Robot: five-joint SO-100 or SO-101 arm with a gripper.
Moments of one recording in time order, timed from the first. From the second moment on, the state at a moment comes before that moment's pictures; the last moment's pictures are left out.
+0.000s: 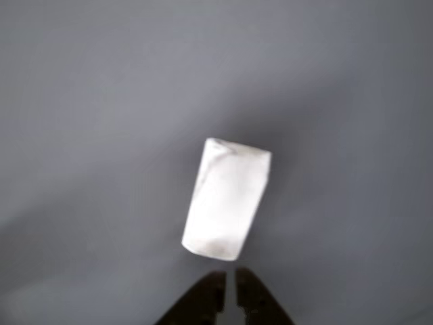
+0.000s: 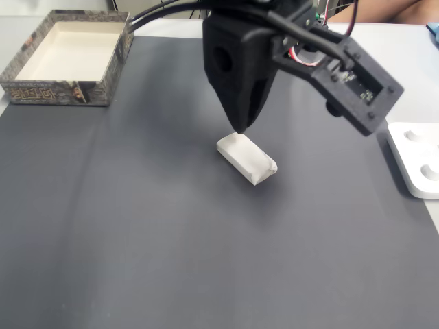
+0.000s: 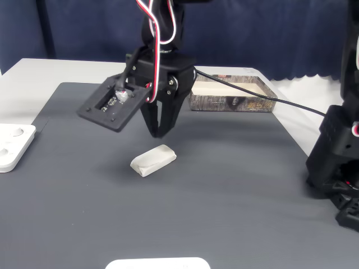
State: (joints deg) arm 23.9 67.8 71.9 91.1 70.6
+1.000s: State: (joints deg) arm 24.4 66.4 71.8 90.8 61.5
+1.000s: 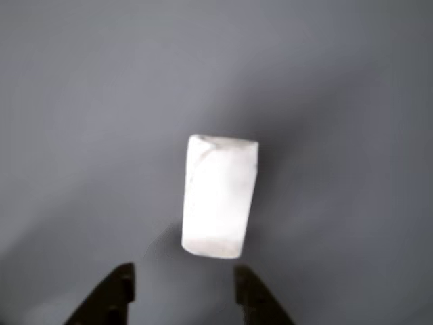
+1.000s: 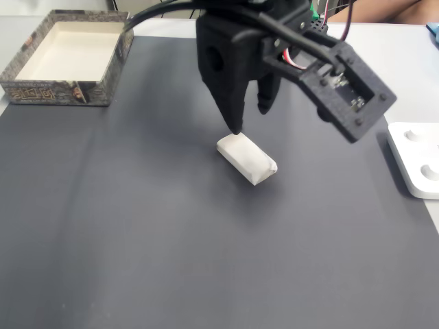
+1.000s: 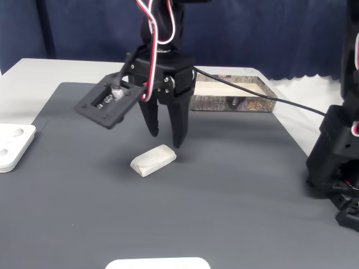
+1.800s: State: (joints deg) arm 24.4 64.5 70.2 86.8 57.4
